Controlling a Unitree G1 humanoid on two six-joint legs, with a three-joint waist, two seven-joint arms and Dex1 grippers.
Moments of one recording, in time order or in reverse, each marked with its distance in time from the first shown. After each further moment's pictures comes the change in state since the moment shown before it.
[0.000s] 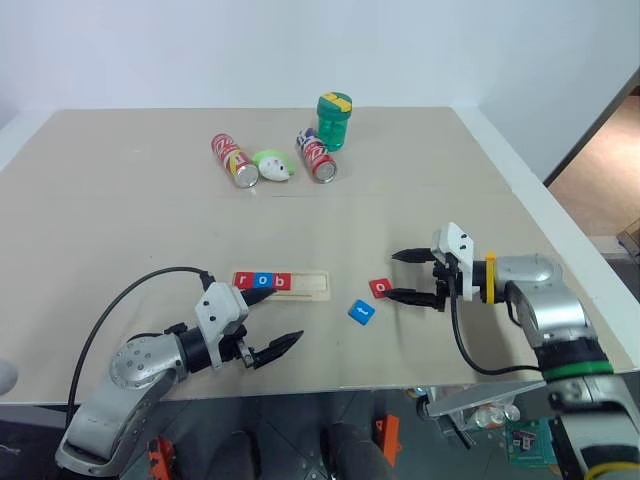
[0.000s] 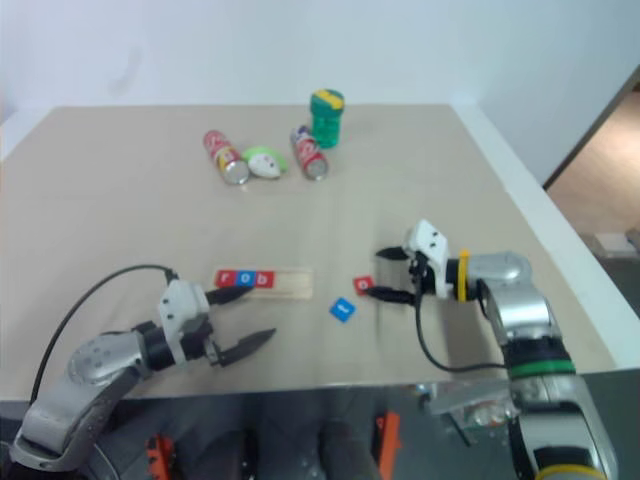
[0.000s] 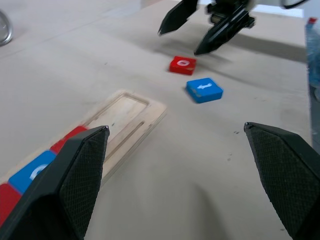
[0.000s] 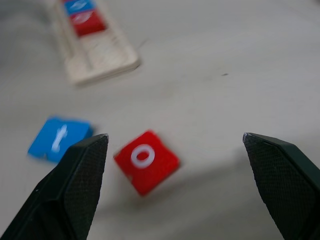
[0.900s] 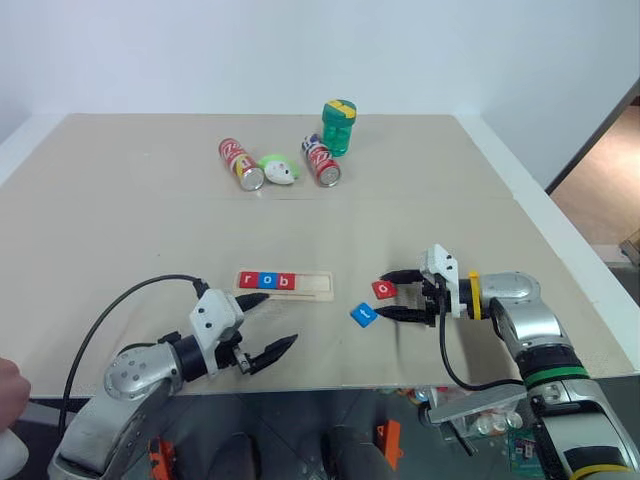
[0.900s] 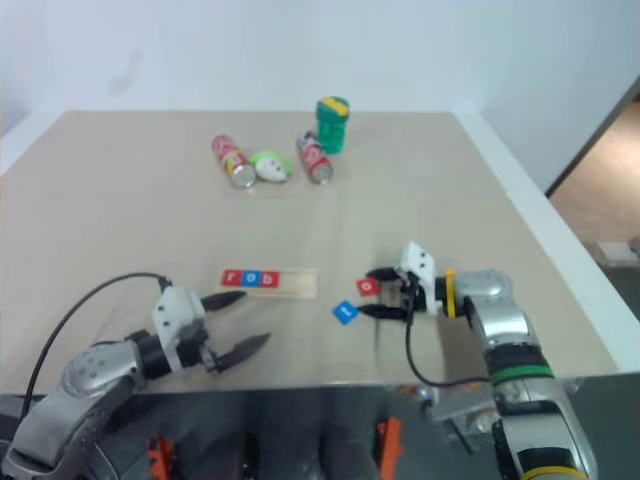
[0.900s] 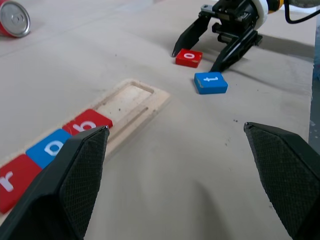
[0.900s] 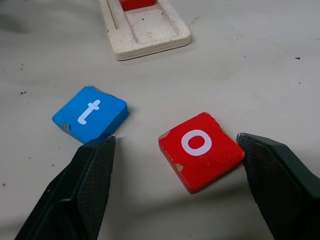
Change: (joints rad) left arm 0.065 0.006 0.012 -0.036 0.002 0.006 0.045; right arm 0.103 0.082 -0.027 -0.008 0.004 0.049 -0.054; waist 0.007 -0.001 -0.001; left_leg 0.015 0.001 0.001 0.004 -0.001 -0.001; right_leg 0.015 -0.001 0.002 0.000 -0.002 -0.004
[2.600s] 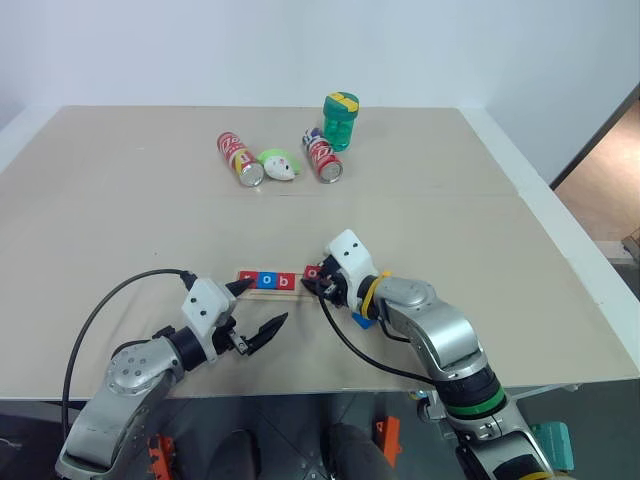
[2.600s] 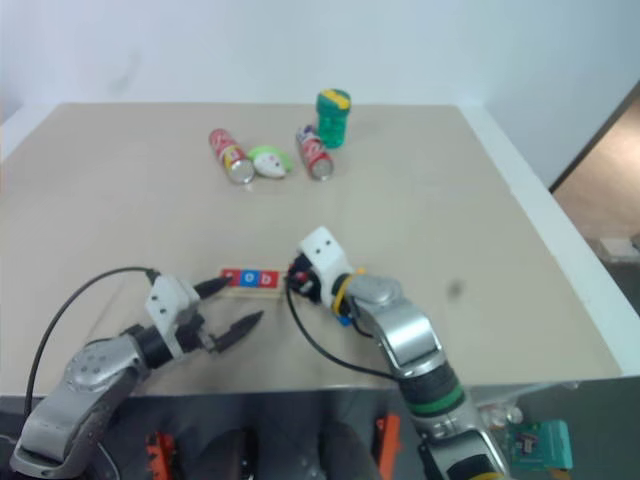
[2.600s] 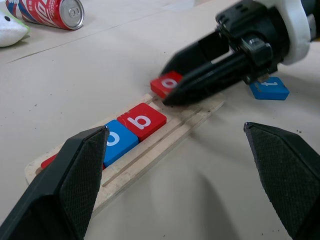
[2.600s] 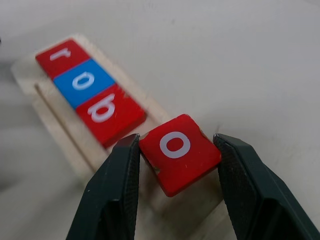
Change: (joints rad) left arm -0.020 -0.055 0.030 0.034 0.035 -0.010 0.109; right arm 0.064 0.363 0.202 -0.761 -0.056 0.853 -0.847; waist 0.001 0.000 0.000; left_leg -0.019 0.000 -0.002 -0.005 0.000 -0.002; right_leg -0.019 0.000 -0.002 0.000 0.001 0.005
